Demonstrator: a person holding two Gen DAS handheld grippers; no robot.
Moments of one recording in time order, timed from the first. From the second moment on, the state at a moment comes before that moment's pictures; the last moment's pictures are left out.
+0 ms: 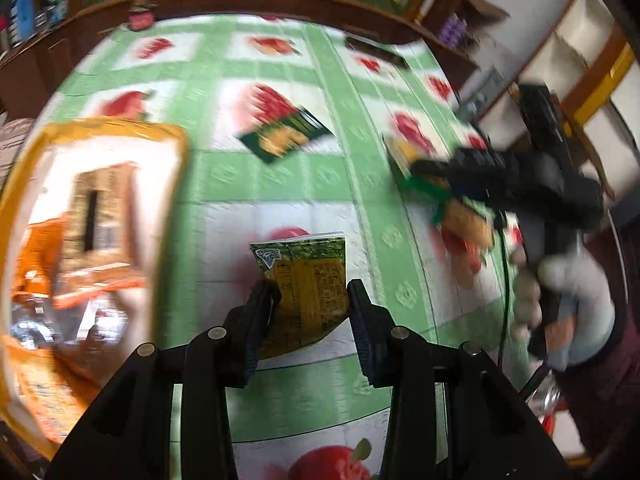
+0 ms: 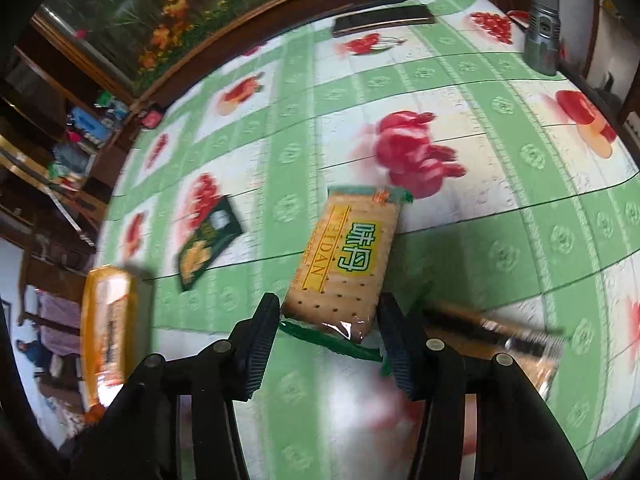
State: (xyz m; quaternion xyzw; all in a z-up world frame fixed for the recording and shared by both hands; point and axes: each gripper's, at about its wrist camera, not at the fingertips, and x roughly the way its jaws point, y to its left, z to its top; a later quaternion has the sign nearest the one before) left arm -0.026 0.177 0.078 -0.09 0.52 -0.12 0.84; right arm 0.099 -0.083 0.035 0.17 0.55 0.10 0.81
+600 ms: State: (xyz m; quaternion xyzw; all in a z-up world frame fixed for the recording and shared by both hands) left arm -0.036 0.296 0.089 -0.15 0.50 -0.06 0.85; right arm 0.088 -0.022 0.041 0.23 0.57 0.13 0.78
